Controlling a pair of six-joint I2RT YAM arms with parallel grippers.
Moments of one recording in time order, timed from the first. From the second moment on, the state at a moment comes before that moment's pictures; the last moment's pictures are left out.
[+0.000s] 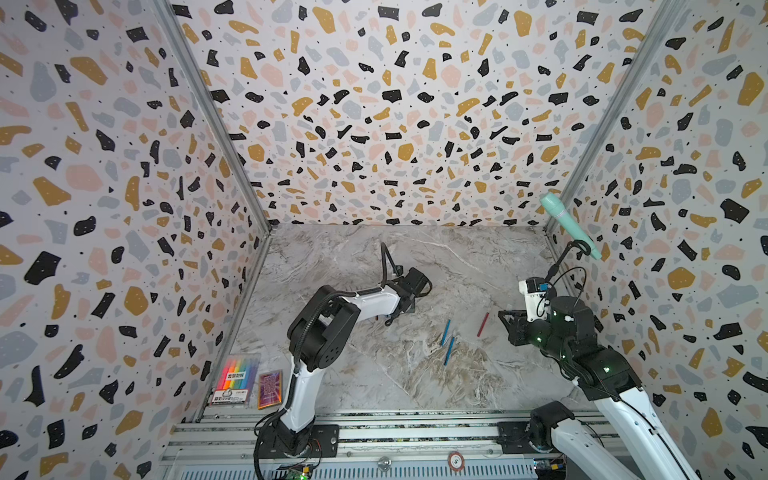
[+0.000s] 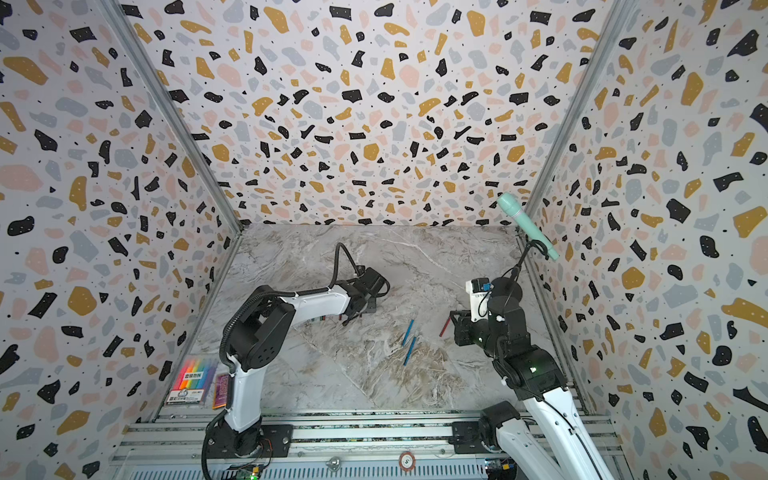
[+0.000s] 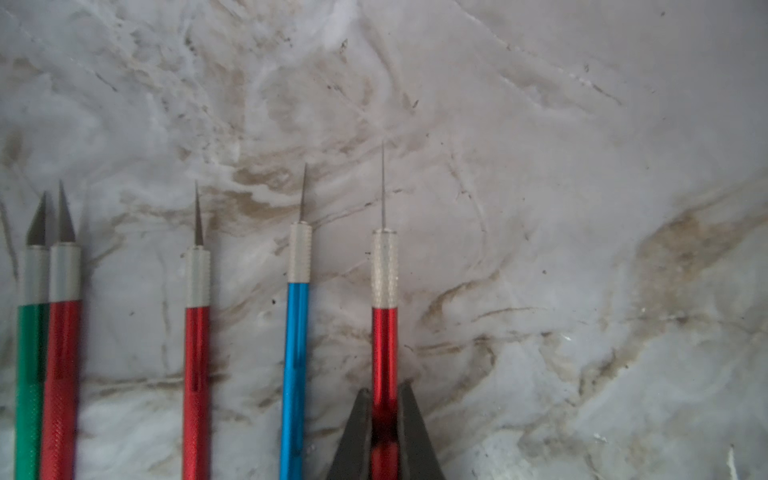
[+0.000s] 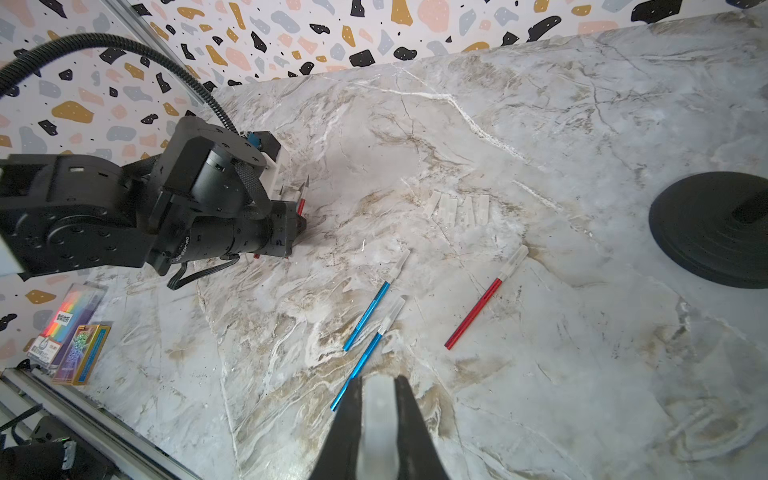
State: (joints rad) left arm -0.71 2.06 1.35 -0.43 -0.38 -0.64; right arm 0.35 0.64 0.80 -0.72 -0.17 0.26
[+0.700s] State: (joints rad) left arm -0.71 2.06 1.33 -0.40 -0.38 -0.64; right arm 0.35 0.64 0.80 -0.72 -0.17 0.26
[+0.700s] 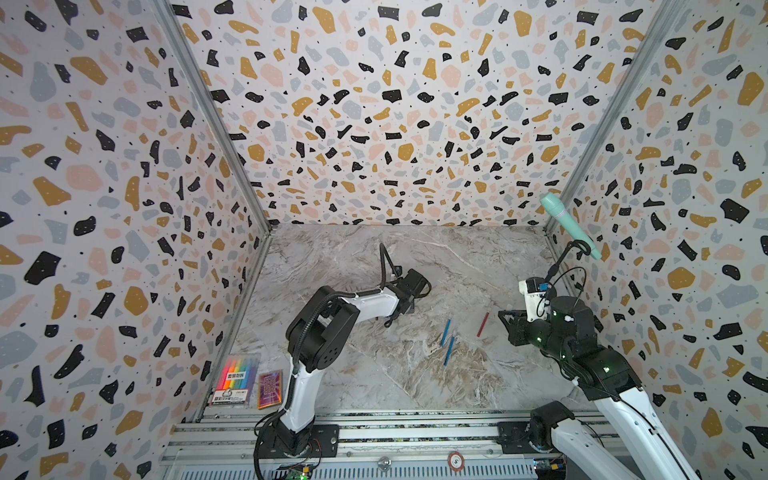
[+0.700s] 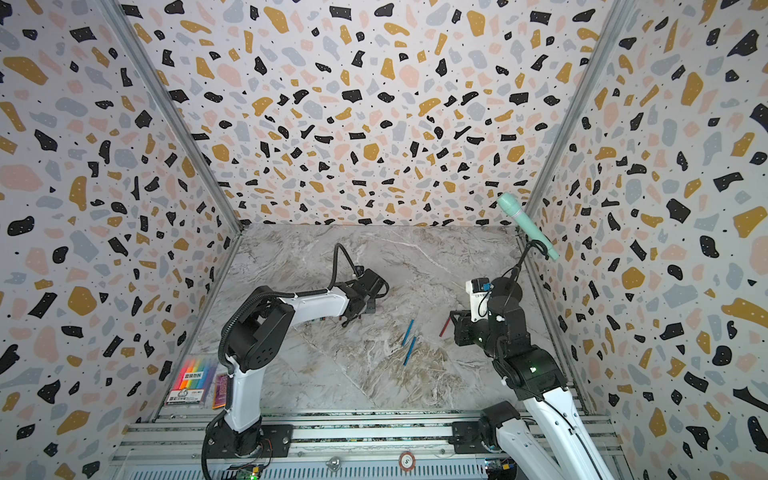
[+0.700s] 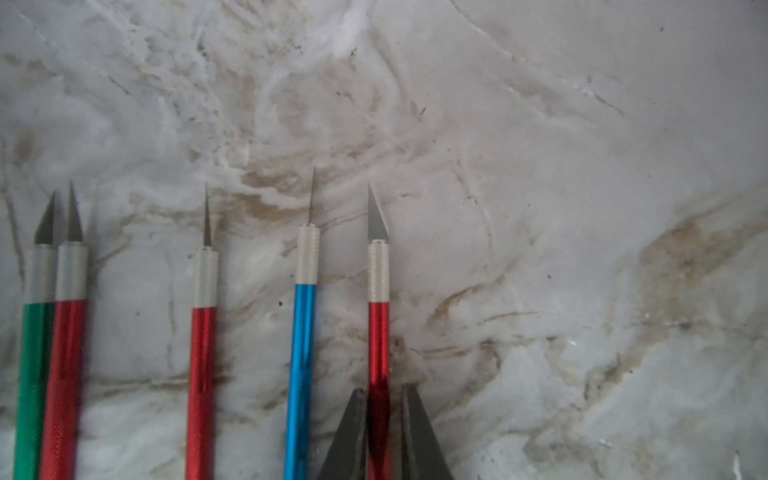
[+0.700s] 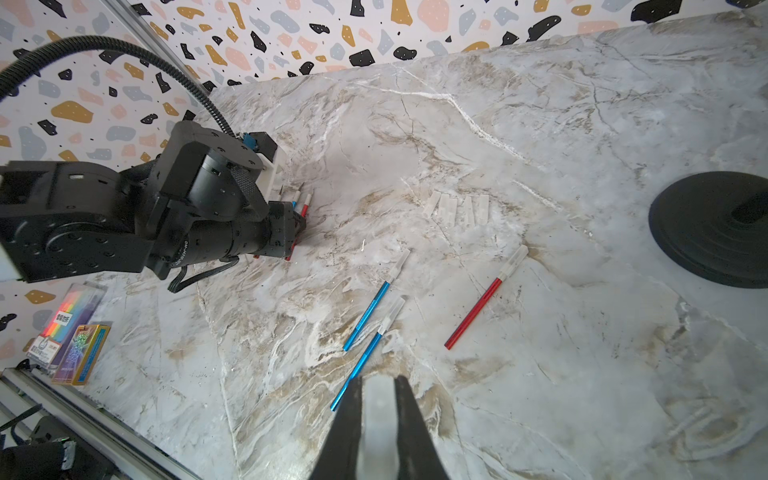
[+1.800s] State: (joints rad) left arm -0.71 2.06 1.44 -0.60 -0.39 -0.61; right arm 0.35 0.64 0.79 -0.72 -0.17 0.26
